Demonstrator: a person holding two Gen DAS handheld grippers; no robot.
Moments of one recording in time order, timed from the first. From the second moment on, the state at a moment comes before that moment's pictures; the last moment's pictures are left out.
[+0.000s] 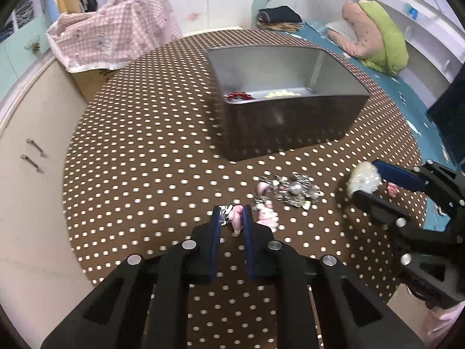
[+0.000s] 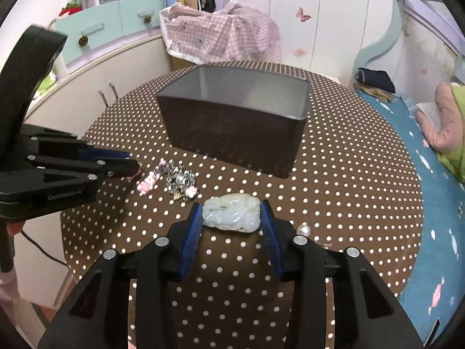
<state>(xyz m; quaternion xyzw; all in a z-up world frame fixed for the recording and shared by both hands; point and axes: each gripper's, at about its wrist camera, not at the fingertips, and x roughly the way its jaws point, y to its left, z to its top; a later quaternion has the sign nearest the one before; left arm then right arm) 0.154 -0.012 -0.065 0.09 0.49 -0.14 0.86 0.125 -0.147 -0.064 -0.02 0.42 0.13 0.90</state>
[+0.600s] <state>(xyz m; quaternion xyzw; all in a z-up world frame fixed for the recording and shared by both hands) 0.153 0.005 -0.009 0.03 0.45 -0.17 0.88 0.138 -0.167 -0.018 0.00 0.38 0.11 0.92</state>
